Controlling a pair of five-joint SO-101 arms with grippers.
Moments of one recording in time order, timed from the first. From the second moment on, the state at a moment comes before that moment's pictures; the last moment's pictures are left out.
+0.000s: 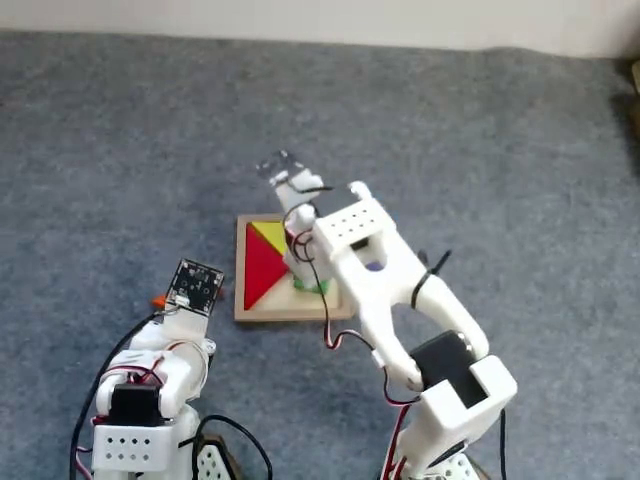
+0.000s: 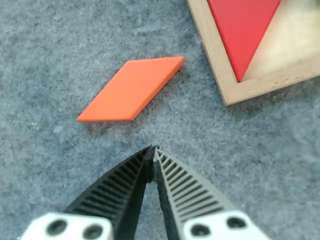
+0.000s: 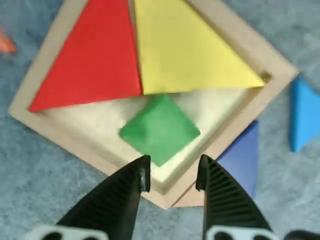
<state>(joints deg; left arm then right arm) -4.9 -101.3 95.9 73.9 -12.1 -35.0 8.1 10.2 69.8 13.5</state>
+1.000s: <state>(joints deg) -4.9 -101.3 95.9 73.9 -12.1 -18.6 10.6 1.3 70.4 21.3</state>
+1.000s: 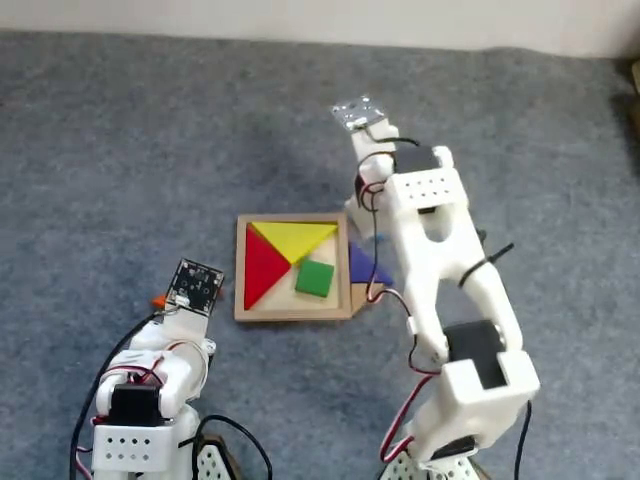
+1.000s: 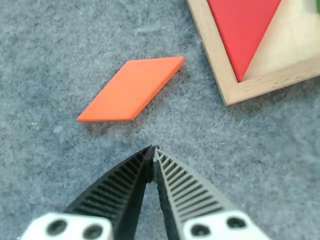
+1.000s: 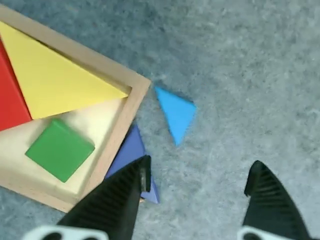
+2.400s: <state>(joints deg) -4.9 -101.3 95.9 73.9 -12.1 -20.1 33.4 -15.6 69.8 30.1</state>
